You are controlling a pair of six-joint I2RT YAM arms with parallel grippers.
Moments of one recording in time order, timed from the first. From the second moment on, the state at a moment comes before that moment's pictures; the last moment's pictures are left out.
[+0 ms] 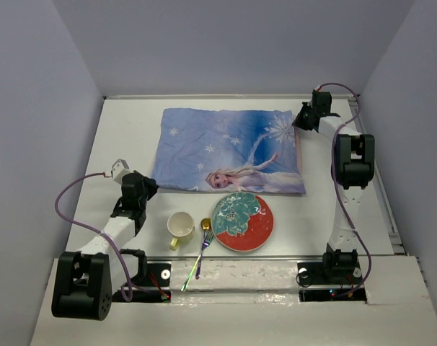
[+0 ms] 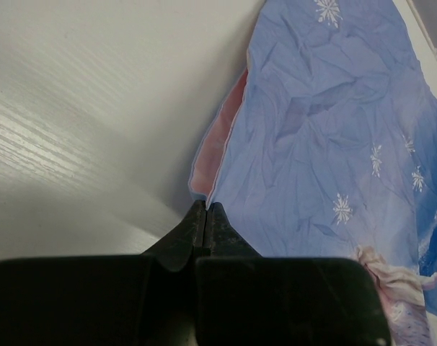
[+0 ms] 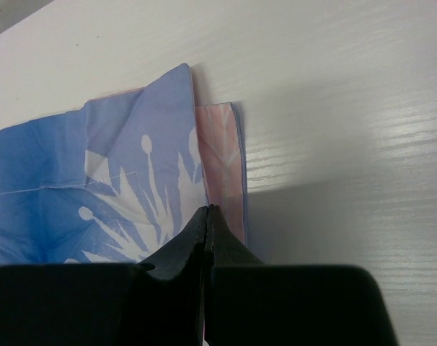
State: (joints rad) left arm -0.09 1.03 0.27 0.27 -0.19 -0.81; right arm -0.02 2.33 1.80 -0.17 -0.16 0.42
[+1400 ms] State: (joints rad) left arm -0.09 0.96 0.24 0.22 -0.21 -0.82; right arm -0.01 2.29 1.85 -0.19 -0.02 0.30
